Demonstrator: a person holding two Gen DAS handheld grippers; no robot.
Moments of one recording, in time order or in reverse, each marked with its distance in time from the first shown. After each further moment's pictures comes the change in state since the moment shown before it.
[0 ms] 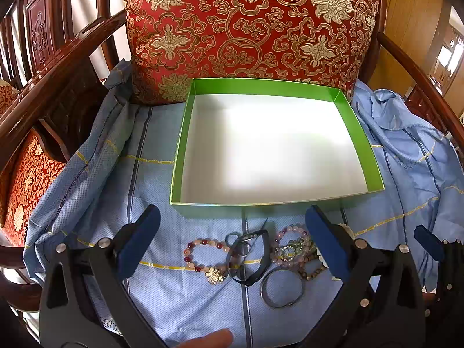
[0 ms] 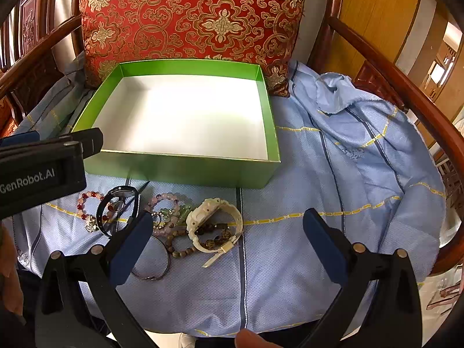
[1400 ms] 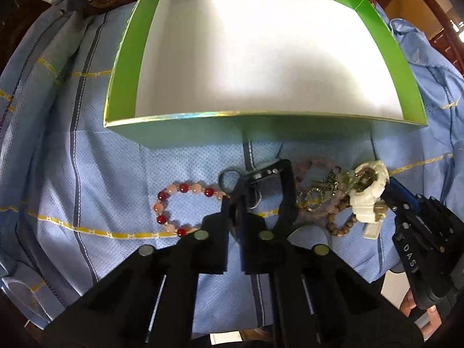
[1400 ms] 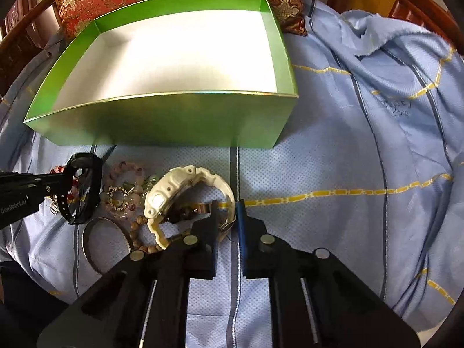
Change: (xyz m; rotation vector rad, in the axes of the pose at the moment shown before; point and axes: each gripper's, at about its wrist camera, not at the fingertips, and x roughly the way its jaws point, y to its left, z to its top) left arm 0.102 0.000 -0.031 0.028 0.414 -0.105; right arm 0.087 -0.027 -0.012 0.024 0.211 0.114
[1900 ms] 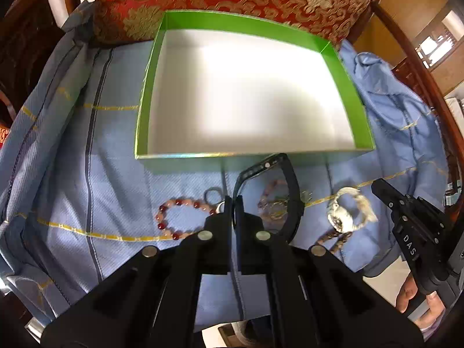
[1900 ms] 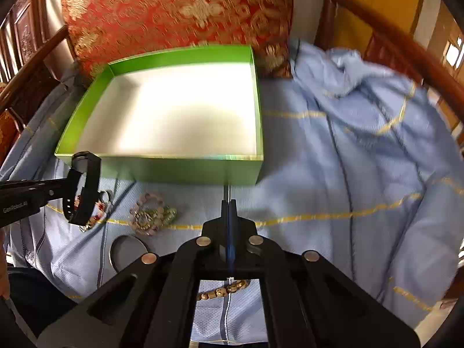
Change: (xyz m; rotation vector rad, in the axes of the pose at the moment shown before) left arm -0.067 0.003 -0.003 0.000 -0.146 -0.112; right arm -0.064 -0.002 0.012 -0.003 -0.149 0.003
